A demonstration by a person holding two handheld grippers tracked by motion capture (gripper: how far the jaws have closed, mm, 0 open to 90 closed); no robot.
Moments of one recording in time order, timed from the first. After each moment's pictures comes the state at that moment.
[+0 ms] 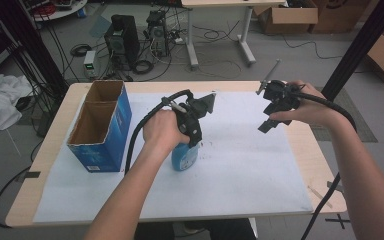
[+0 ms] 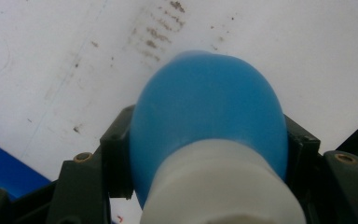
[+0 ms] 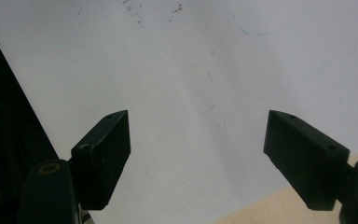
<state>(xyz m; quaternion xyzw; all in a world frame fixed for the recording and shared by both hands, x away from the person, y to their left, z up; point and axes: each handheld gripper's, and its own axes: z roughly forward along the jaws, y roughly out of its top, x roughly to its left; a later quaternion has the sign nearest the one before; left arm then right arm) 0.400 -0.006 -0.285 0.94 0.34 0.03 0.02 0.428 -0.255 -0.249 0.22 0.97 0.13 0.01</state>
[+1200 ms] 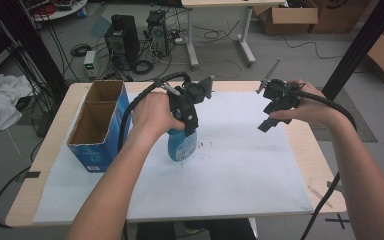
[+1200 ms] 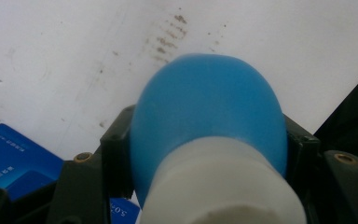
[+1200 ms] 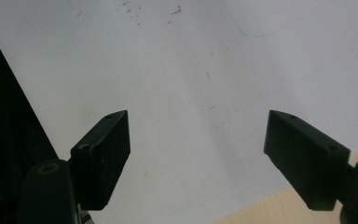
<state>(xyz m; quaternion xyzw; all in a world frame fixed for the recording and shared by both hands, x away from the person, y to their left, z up) 0.400 0.005 -0.231 0.95 0.31 0.03 0.03 0.430 -0.255 -0.247 0.22 0.97 0.13 0.01</state>
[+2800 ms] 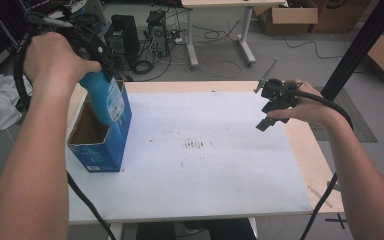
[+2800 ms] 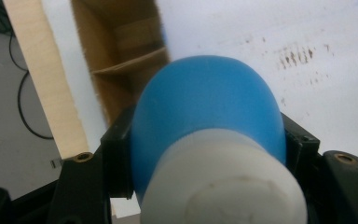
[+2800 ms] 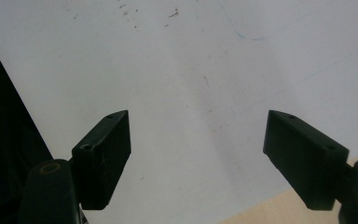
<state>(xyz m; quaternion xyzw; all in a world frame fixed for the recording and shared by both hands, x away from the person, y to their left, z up) 0.421 0.199 -0.102 0.77 0.63 0.06 0.07 0.434 -0.252 -0.250 0.22 0.97 0.13 0.01</state>
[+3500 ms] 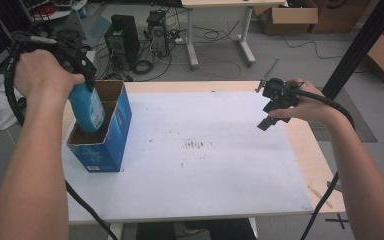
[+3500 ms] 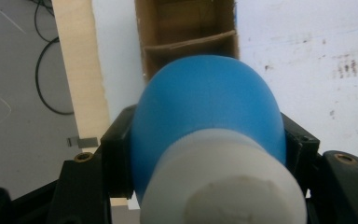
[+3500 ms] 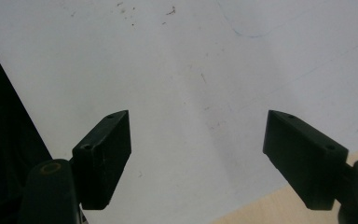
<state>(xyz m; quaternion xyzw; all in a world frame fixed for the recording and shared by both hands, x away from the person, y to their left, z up) 0.424 0.237 -0.140 0.73 0.67 0.08 0.03 0.435 -0.255 -0.248 0.22 0.97 0.13 0.01</state>
